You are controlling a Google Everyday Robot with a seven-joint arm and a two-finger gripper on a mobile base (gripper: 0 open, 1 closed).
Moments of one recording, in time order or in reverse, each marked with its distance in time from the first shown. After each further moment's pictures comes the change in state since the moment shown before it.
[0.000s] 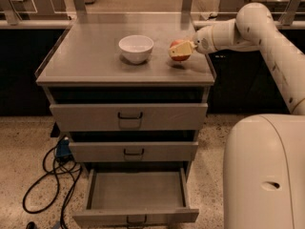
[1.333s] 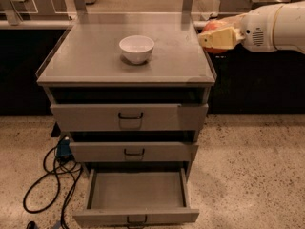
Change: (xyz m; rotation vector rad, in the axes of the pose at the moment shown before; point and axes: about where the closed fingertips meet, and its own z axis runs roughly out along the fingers) arm -0.050 0.127 -0.199 0.255 -0.096 -0.038
